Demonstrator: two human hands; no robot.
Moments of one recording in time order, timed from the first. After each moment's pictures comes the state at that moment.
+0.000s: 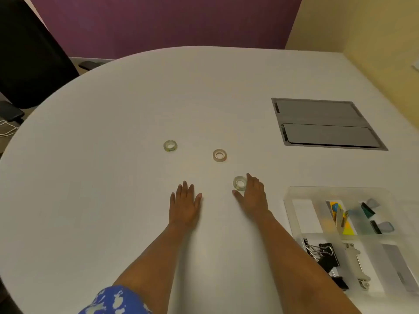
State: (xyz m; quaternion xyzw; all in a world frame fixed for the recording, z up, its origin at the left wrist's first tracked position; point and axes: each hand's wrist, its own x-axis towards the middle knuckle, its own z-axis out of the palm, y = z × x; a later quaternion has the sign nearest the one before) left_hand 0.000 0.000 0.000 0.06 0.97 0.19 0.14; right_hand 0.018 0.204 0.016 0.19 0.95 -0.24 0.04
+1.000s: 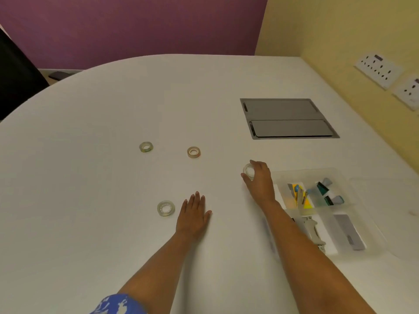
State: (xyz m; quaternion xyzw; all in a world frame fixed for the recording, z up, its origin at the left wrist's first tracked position) left_hand 0.065 0.060 -0.005 0.23 0.95 0.08 0.18; right_hand 0.069 0.272 0.065 0.21 0.91 -0.34 -0.14
